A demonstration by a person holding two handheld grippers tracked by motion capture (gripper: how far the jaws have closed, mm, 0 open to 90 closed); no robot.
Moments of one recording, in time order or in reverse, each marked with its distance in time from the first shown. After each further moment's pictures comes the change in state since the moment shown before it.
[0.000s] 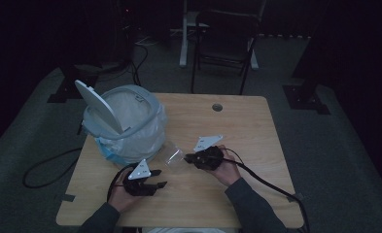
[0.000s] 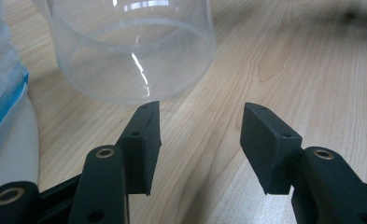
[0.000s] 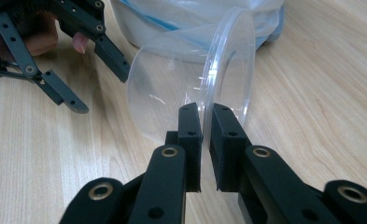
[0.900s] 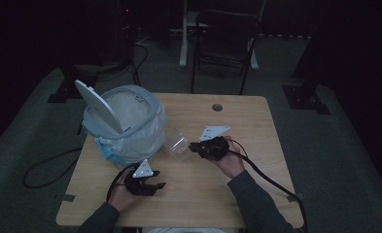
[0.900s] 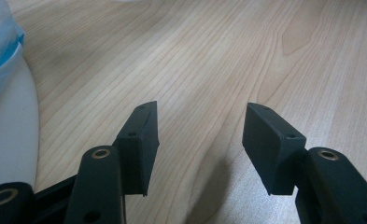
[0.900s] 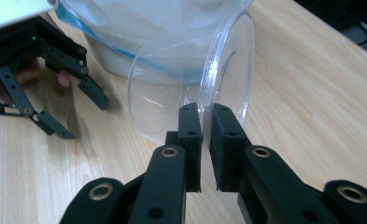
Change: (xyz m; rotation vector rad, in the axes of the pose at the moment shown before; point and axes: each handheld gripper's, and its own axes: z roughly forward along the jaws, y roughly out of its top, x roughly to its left) left arm 0.004 -0.005 0.010 0.099 0.026 -0.024; right arm -0.017 0.018 -0.022 -0.050 -0.076 0.006
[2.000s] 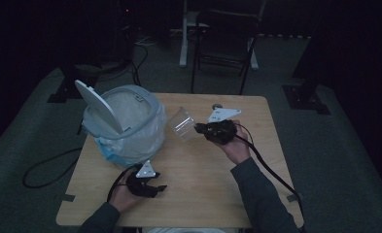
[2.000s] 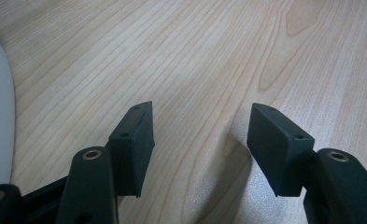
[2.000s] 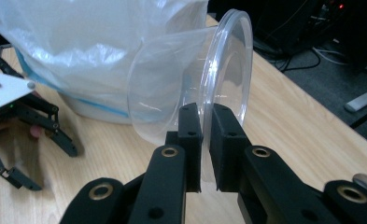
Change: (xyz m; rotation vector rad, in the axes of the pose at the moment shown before) left arm 0.000 -0.002 0.009 0.056 -0.019 0.001; right arm -0.027 0.035 -0.033 -0.086 -0.104 0.007
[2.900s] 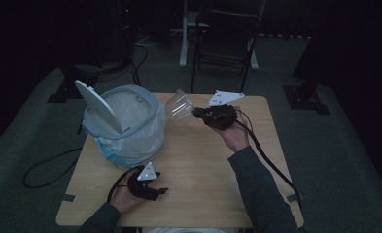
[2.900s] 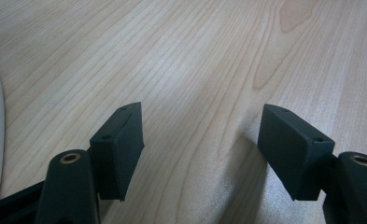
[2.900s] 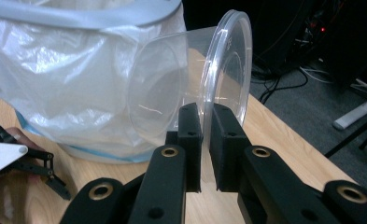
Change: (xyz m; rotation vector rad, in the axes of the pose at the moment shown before) left arm -0.005 -0.001 0.004 -0.015 0.003 0.043; right arm -0.015 0.043 -0.011 -0.078 -0.025 0.018
